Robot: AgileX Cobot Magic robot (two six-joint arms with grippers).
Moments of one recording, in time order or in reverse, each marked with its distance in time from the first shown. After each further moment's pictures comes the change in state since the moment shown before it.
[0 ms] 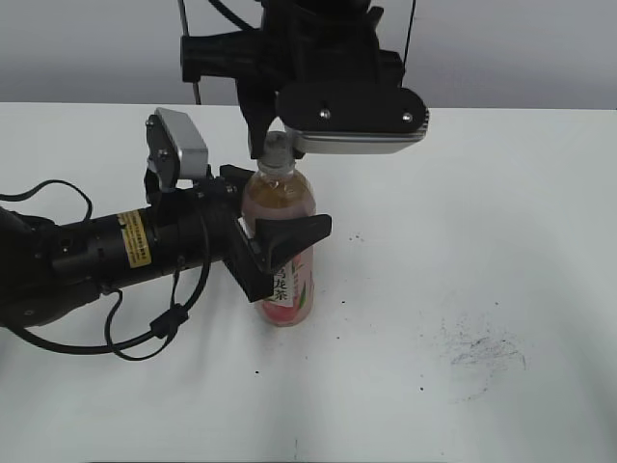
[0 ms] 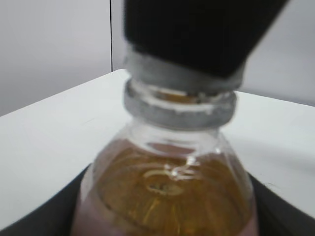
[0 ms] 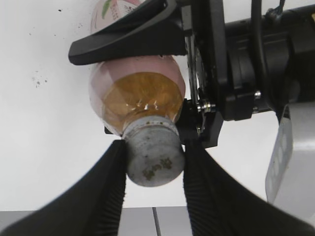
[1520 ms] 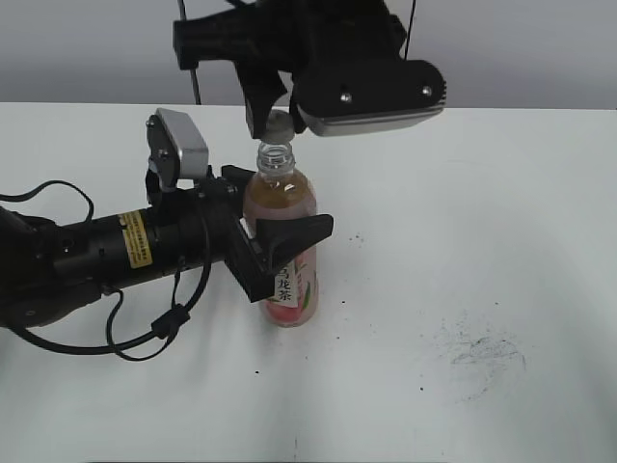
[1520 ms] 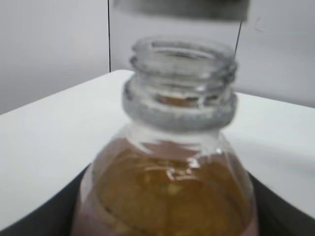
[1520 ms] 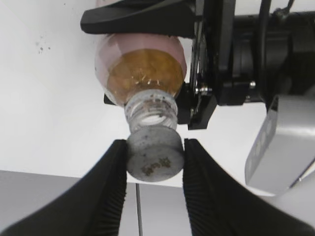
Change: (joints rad) left arm -0.002 0.001 0.000 0.000 -0.005 -0.003; right arm 0.028 -0.023 -0.021 -0.081 0.004 -0.099
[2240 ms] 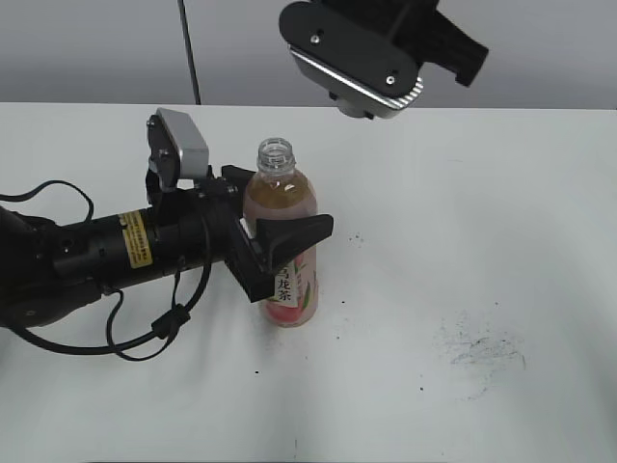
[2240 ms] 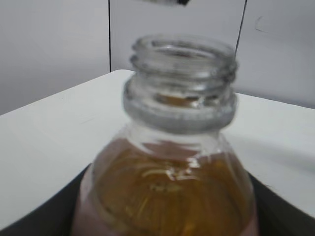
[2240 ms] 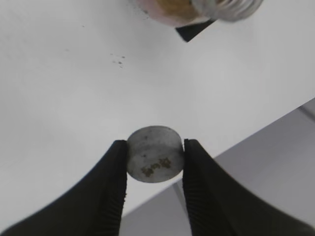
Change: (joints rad) left arm 0.000 0.000 0.000 -0.001 0.001 -0.001; right arm -0.118 -0.036 0.045 -0.105 -0.003 0.736
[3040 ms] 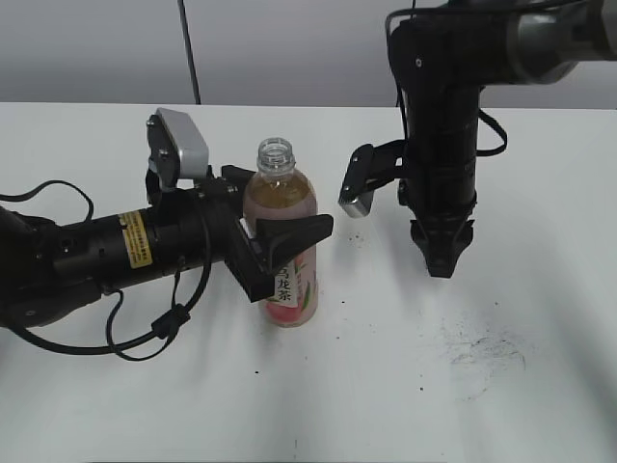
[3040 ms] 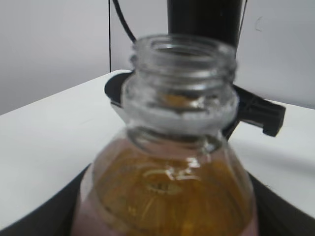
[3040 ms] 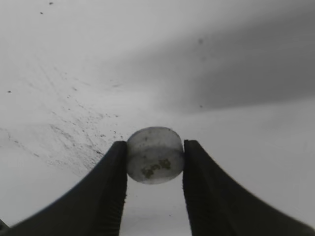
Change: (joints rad) left arm 0.000 0.000 0.000 0.000 0.000 -0.001; right arm -0.195 0.241 0.277 0.008 -0.011 1.186
